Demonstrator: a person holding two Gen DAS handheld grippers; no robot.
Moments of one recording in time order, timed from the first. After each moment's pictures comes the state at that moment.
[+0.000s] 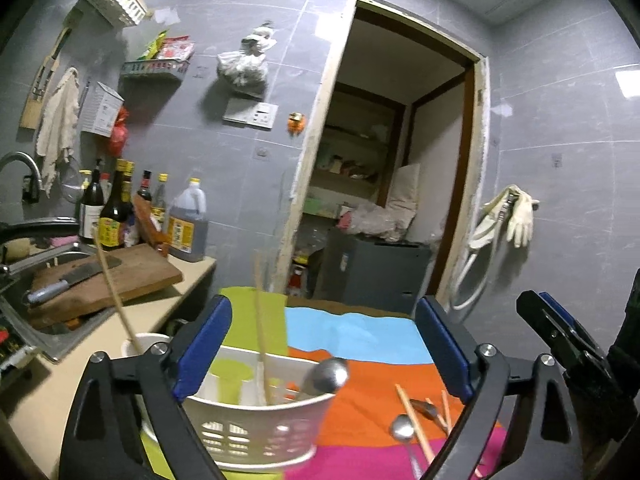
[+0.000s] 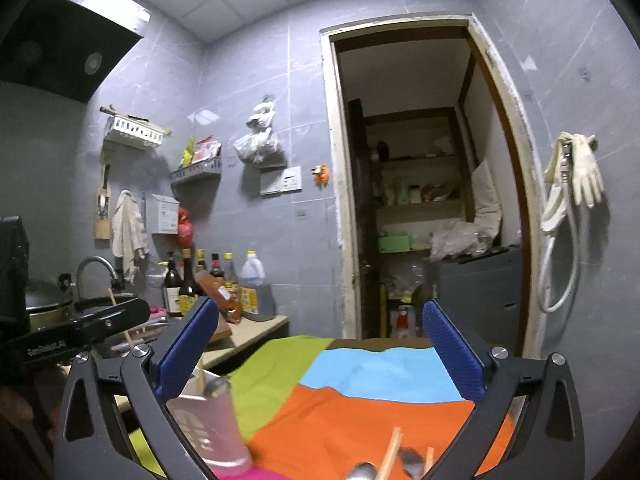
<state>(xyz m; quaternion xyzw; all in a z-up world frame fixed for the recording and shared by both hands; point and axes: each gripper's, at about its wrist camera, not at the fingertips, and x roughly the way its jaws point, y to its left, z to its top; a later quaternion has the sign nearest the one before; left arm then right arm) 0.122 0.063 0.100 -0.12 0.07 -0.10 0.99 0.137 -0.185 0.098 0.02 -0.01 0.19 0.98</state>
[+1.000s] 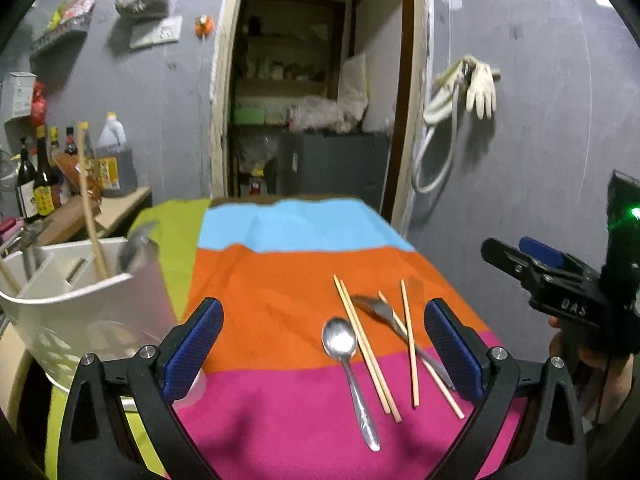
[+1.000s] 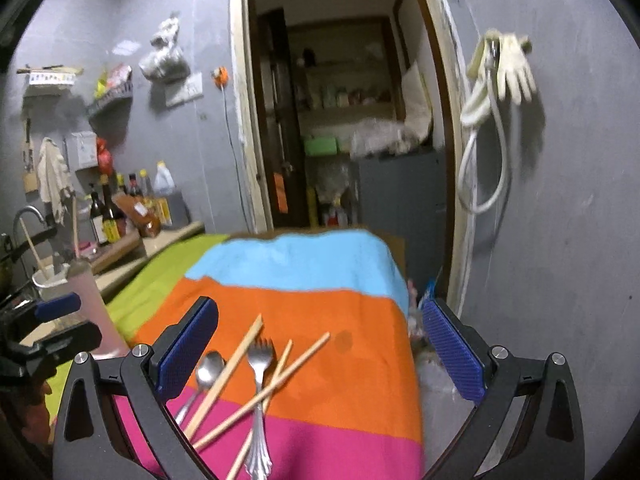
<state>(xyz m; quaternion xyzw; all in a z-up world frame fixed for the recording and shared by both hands) 0.169 -0.072 0.020 -0.01 0.23 -0.17 0.96 0.195 -0.295 0.022 0.03 0.20 0.09 0.98</state>
